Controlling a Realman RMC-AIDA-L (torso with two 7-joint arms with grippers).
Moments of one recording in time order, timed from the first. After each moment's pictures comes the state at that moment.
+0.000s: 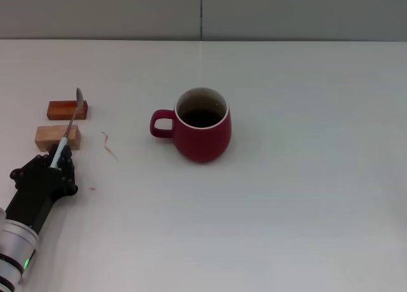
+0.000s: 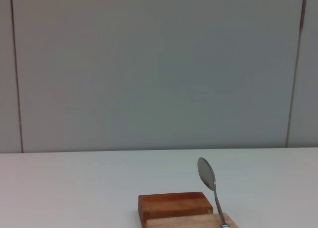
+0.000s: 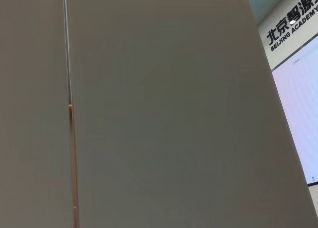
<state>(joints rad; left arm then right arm) -0.37 -2.07 0.56 -0.37 0.93 1.32 -0.01 0.38 2.08 0.93 0.07 -1.88 -1.52 0.17</state>
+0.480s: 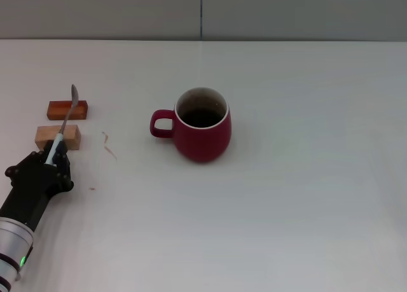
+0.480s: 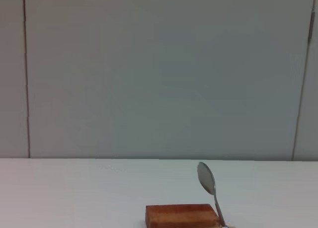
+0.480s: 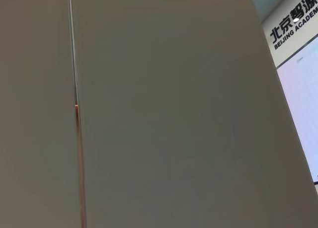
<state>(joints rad) -0.36 -2.07 0.56 -0.37 0.93 1.33 -0.04 0.37 2.08 0.92 0.08 -1.88 -1.52 0.17</state>
